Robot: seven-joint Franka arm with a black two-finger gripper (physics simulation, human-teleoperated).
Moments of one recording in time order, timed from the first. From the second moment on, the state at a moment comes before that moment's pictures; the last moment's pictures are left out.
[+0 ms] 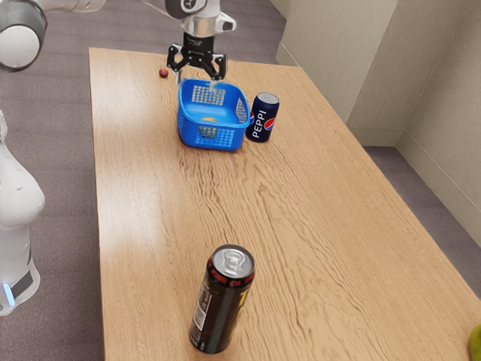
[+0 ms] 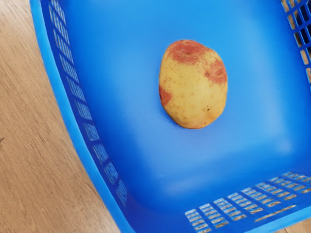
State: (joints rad) arm 0.58 -0.19 -0.03 -1.93 -0.04 1.81 -0.53
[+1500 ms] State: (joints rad) arm 0.58 -0.02 -0.07 -1.92 -0.13 1.99 -0.33
